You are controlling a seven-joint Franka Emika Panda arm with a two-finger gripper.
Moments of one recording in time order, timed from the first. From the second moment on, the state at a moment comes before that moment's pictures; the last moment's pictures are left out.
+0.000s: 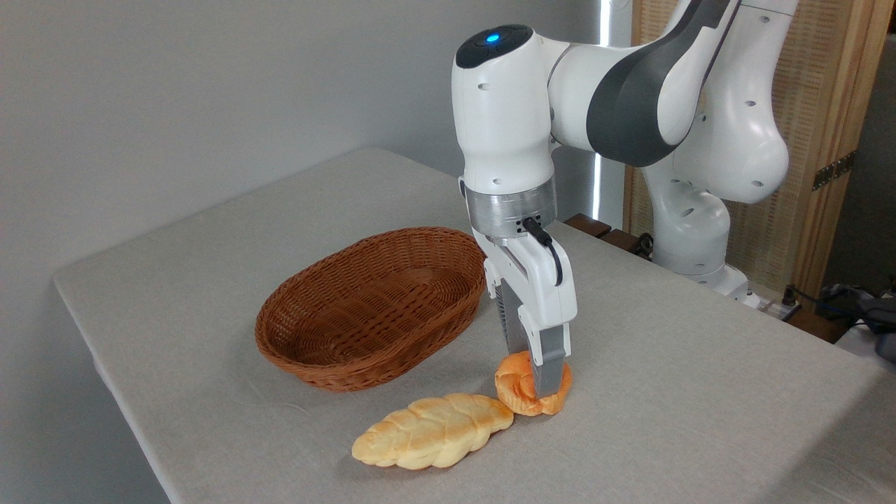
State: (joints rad) arm -0.14 -0.35 0.27 -2.45 0.17 2.11 1.18
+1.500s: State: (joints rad) arm -0.15 -0.20 0.08 -2.03 -0.21 1.82 0.56
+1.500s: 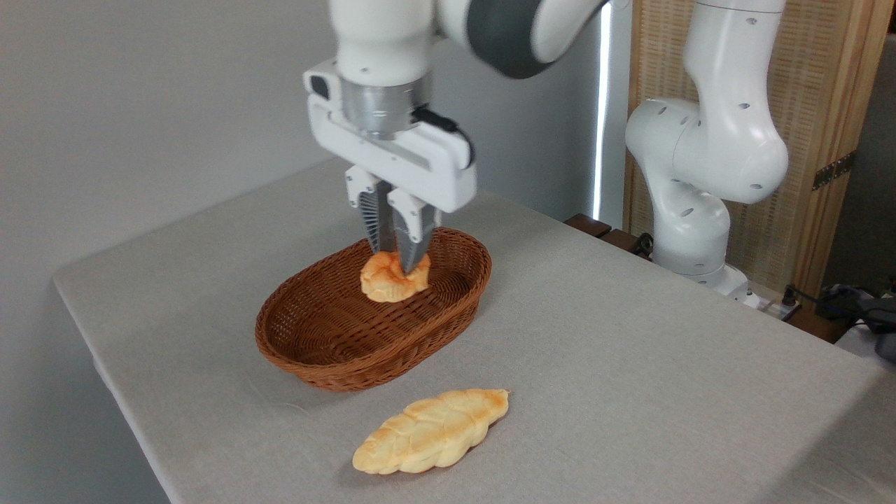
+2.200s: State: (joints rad) arm -0.16 0.01 -0.06 -1.97 -0.21 2.04 0.35
